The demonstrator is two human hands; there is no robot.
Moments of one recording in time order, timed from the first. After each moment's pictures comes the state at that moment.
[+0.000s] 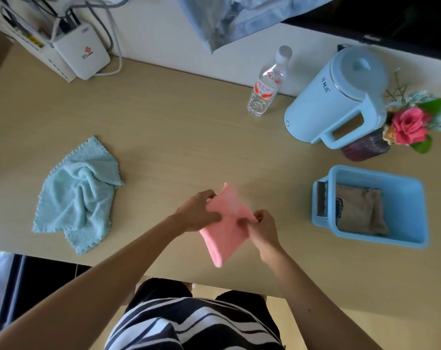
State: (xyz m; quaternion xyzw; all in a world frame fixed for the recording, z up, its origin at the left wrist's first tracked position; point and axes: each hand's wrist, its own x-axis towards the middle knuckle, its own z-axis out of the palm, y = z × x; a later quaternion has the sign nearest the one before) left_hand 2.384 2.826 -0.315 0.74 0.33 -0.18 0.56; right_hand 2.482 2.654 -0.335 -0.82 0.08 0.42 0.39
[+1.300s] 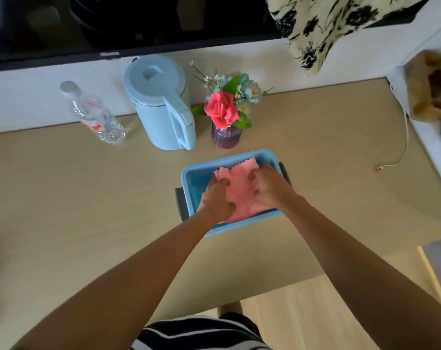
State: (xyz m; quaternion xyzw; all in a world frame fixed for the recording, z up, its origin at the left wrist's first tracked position) left_hand 2.655 2.578 -0.295 0.88 0.19 -0.22 0.37; right_hand 2.749 2.441 -0.270 -0.93 -0.22 0.30 0.05
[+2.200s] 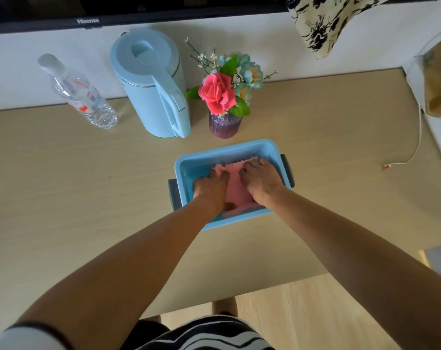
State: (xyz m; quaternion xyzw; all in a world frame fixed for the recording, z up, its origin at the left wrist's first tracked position) left_hand 2.675 2.565 -0.319 0.95 0.09 -0.30 0.02; right_hand 2.754 2.451 -0.300 -0.85 -0.43 0.18 -0.25
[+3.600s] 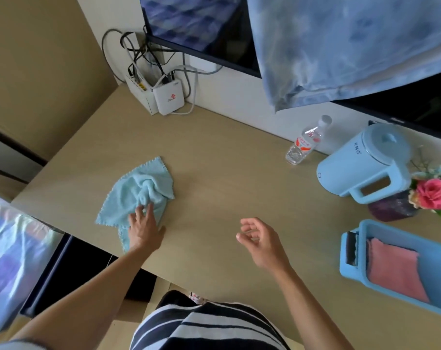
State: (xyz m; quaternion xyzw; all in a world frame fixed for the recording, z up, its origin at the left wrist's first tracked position) left_hand 2.202 2.913 -0.369 0.75 0.62 -0.10 0.21; right_hand 2.441 2.711 -0.269 -0.79 -0.31 0.38 0.37
